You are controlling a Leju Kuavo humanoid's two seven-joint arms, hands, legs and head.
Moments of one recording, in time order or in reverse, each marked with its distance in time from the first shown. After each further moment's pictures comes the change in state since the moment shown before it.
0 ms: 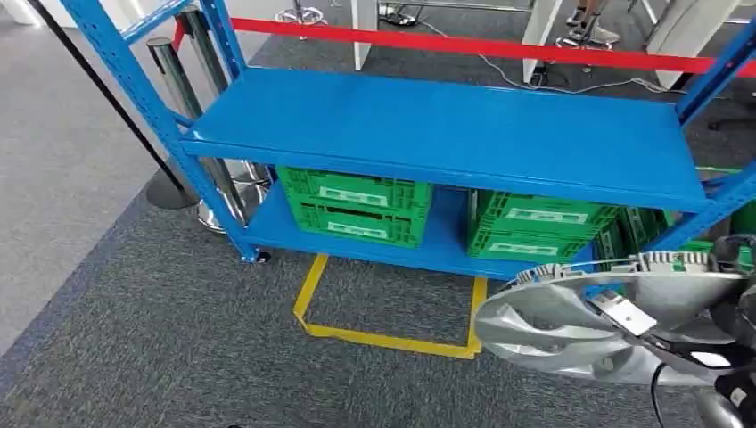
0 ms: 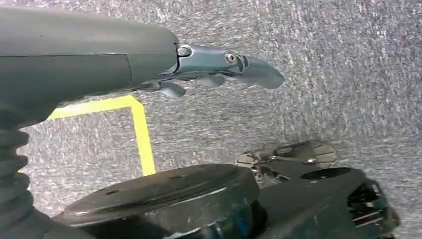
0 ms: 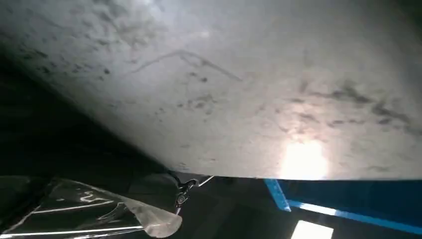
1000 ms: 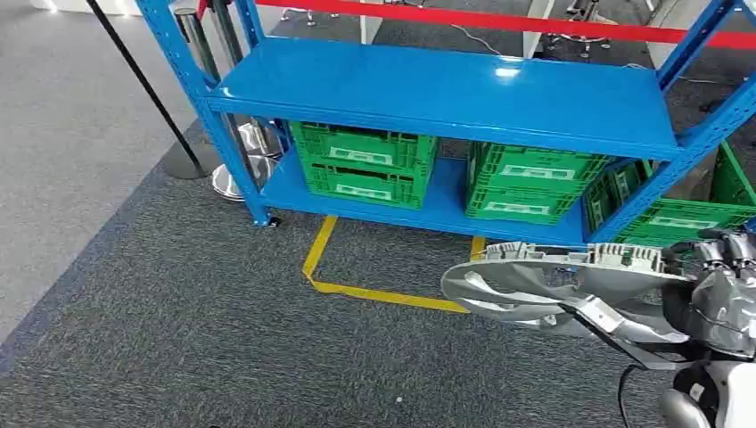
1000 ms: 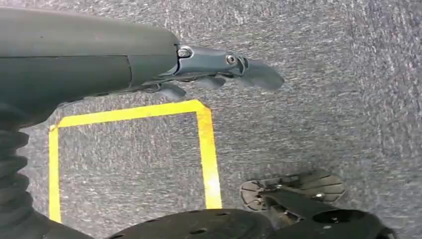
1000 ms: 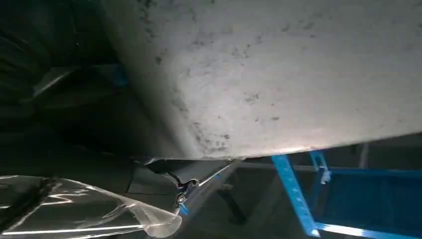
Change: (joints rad) left arm 0.047 -0.086 0.114 -0.276 -0.090 -0.062 0.007; right arm -0.021 0.058 0.068 0.115 -0.119 -0.001 -0.041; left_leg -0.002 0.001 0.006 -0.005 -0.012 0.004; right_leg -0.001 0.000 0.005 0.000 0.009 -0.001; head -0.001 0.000
